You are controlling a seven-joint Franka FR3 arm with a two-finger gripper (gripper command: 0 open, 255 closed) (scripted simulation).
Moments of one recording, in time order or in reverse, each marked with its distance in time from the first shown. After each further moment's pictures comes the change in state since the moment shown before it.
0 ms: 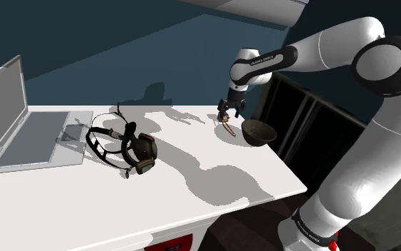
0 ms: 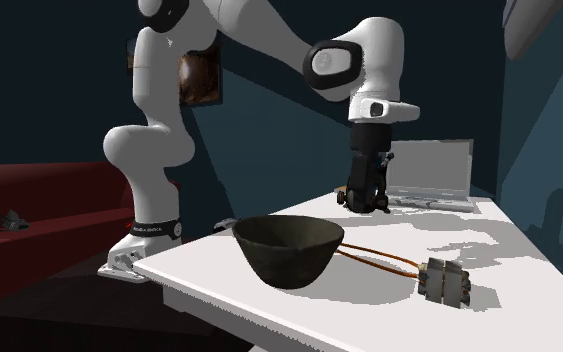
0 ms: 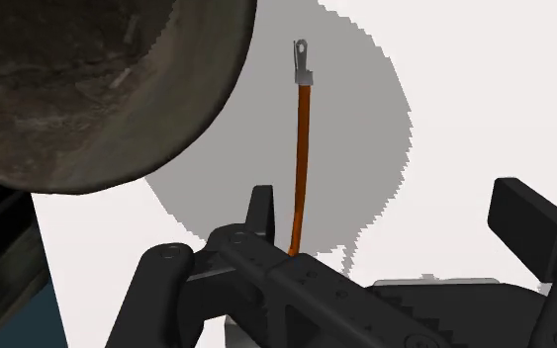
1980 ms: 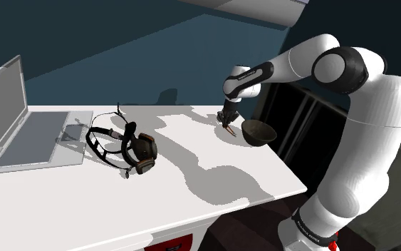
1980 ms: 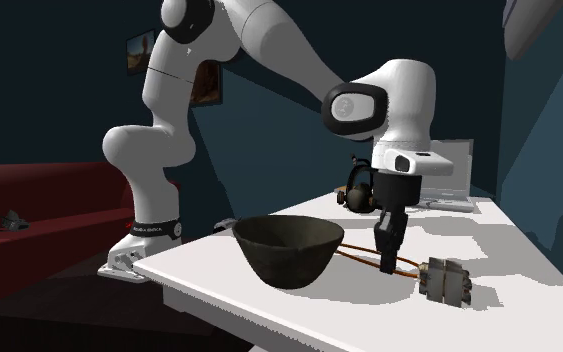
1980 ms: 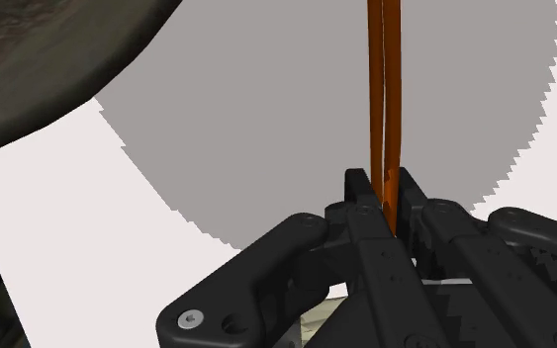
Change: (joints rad) arm -0.037 0.258 -0.032 0.115 0.018 0.144 0.030
